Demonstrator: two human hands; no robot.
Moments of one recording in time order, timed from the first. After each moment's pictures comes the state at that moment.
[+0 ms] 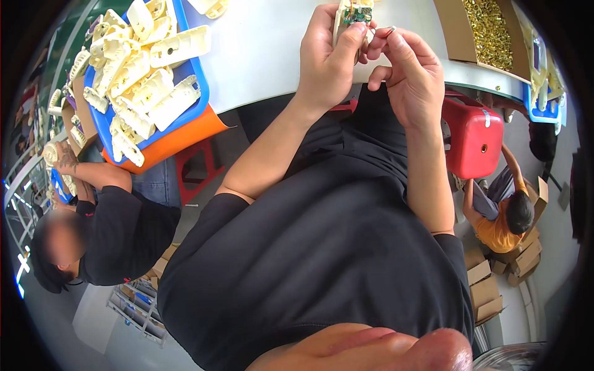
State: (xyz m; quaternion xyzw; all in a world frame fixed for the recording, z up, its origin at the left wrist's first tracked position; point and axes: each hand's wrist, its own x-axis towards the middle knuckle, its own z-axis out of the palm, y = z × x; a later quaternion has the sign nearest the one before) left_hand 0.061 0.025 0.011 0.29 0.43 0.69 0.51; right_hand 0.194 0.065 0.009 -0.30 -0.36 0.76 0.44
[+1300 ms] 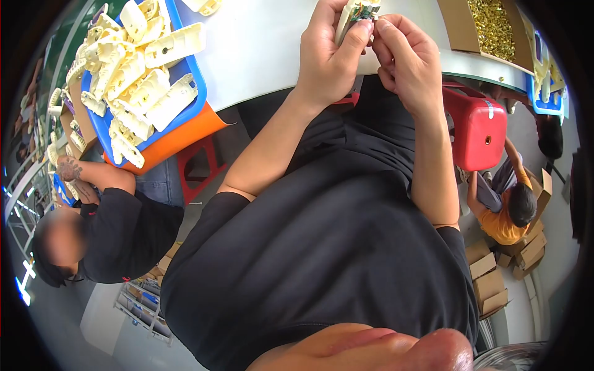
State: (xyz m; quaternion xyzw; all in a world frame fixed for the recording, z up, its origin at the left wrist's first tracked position) left_hand 0.056 0.023 0.001 0.38 0.47 0.65 0.46; right_hand 0.185 0.069 0.023 -0.42 -0.45 0.71 0.34
